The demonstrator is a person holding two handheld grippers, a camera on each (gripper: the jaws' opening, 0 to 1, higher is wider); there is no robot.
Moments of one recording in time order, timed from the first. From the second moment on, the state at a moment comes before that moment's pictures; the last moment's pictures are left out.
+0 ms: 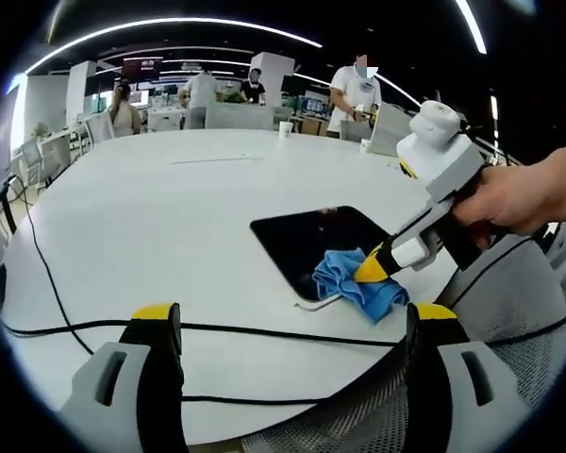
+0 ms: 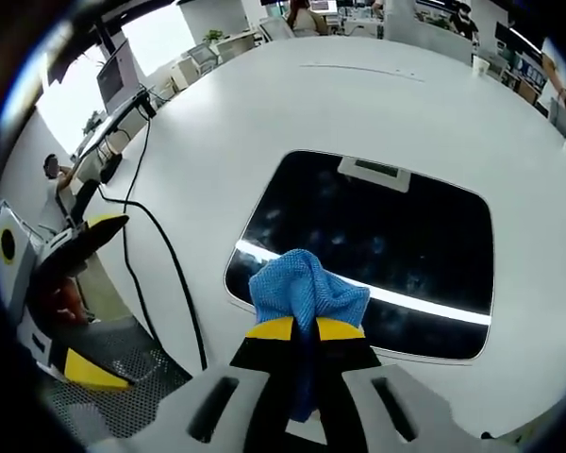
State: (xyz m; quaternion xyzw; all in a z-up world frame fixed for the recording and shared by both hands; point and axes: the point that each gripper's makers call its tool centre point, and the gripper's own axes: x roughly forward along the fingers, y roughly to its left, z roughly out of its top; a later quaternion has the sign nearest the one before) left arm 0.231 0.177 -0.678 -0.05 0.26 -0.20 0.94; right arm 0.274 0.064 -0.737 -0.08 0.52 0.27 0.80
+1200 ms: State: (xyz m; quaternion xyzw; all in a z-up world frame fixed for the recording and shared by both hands) left arm 0.230 0.176 -0.680 -0.04 0.27 -0.20 0.94; right arm 0.278 0.030 -0.737 -0.09 0.52 0.26 0.81
